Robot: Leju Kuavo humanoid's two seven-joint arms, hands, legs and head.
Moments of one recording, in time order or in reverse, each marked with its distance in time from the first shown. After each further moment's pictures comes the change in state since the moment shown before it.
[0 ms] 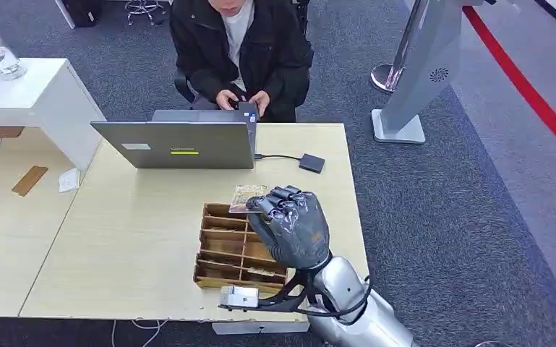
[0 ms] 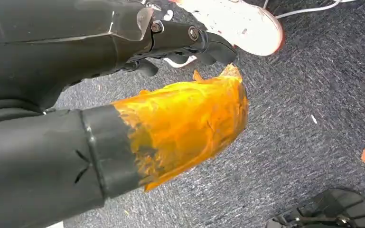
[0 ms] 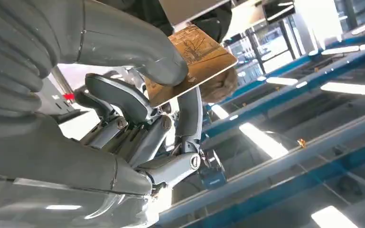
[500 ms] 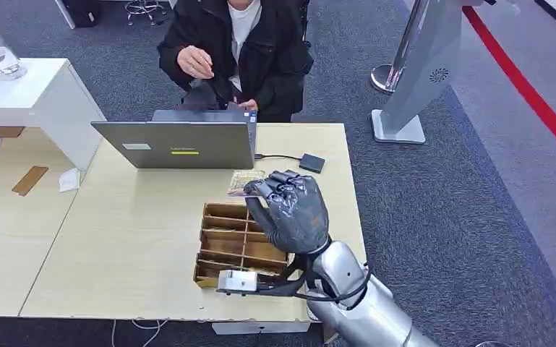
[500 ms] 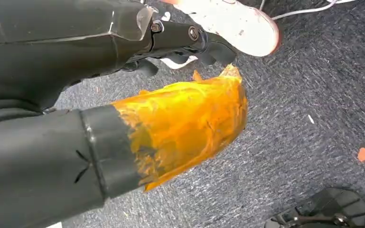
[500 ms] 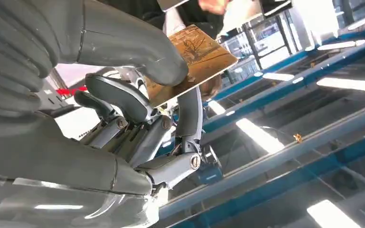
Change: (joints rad) left arm -0.006 -0.001 -0.001 0.000 -0.017 -0.010 -0.002; right arm -0.085 0.002 0.003 0.029 -0.032 0.039 0.010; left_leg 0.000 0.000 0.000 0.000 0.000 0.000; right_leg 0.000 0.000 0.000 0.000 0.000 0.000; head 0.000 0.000
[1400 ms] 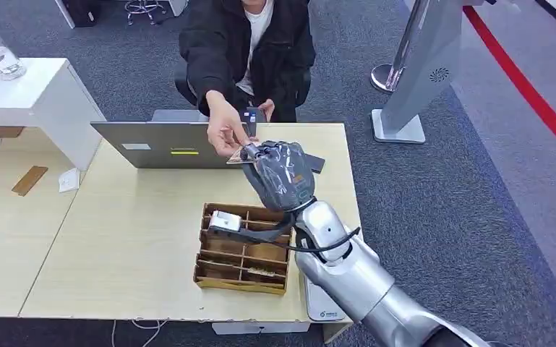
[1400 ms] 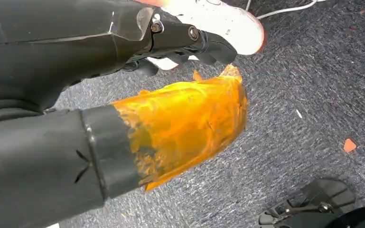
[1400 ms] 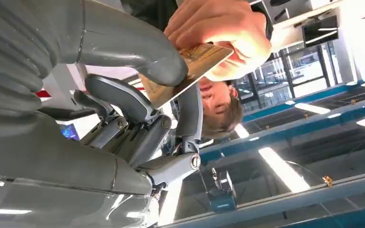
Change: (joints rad) left arm -0.019 -0.008 -0.037 0.000 -0.001 -0.029 0.010; right arm -0.185 0.085 -0.034 0.285 -0.001 0.088 0.059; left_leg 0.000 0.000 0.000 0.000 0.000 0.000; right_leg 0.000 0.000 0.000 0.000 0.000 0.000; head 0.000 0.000
